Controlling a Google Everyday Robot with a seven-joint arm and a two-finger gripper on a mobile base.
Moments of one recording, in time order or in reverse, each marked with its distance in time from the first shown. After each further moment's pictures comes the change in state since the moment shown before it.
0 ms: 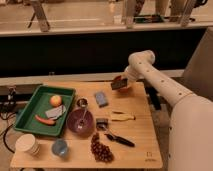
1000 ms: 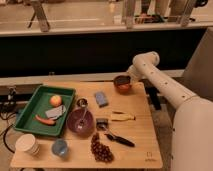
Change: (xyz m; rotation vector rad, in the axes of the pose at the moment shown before) arm 0.037 -0.007 -0.001 0.086 0.076 0.074
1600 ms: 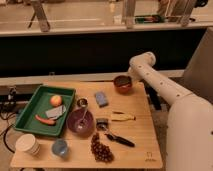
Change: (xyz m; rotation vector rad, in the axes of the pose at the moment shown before) arm 0.012 0.006 0.017 -0.057 0.096 -0.040
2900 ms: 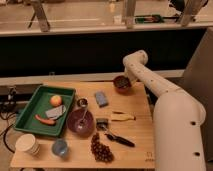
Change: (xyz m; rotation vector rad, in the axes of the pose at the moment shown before) arm -0.004 -0.013 0.020 -0.085 0.044 -0.101
